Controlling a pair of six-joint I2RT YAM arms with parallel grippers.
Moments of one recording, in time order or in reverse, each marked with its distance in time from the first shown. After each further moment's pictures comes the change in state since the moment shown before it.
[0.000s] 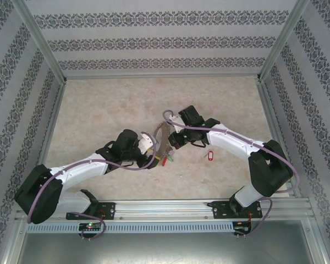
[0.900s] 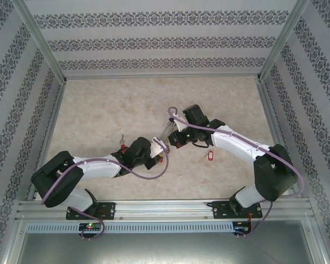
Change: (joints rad) left arm -0.143 0.201 -0.019 0.246 -0.363 0.095; right arm -0.028 -0.061 -0.033 0.039 -0.118 0.045
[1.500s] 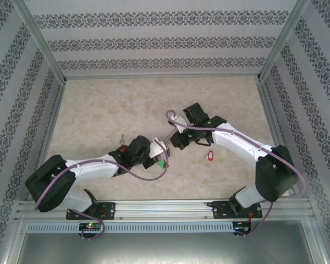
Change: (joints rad) left arm 0.000 -0.071 0.045 -0.140 -0.023 0.108; right arm -0.005 0.000 0.070 -0.170 0.021 -0.209
